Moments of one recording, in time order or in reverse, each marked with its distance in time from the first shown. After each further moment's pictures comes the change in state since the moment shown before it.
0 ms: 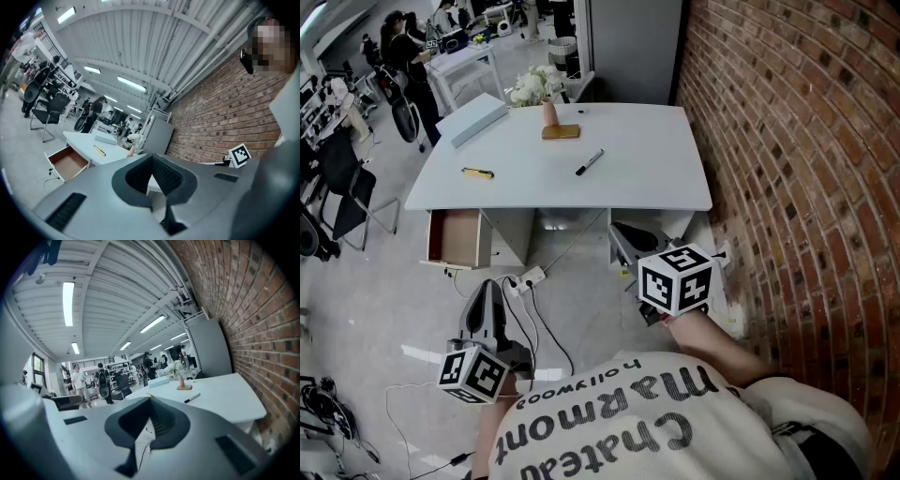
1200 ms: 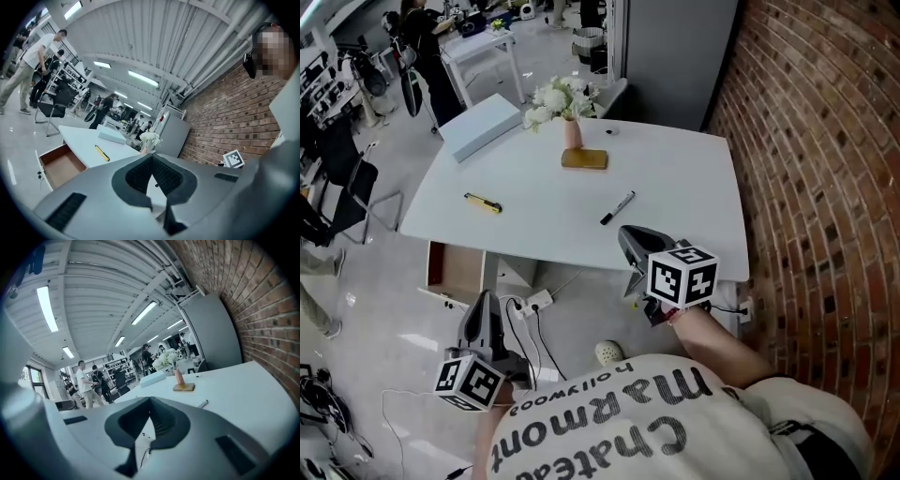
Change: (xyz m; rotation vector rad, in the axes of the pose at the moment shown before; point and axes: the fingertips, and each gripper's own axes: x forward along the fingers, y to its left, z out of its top) left arm 0.179 0.104 0.023 -0.062 0.021 0.129; right arm 0.223 -0.115 0.044 0.106 0.095 0.060
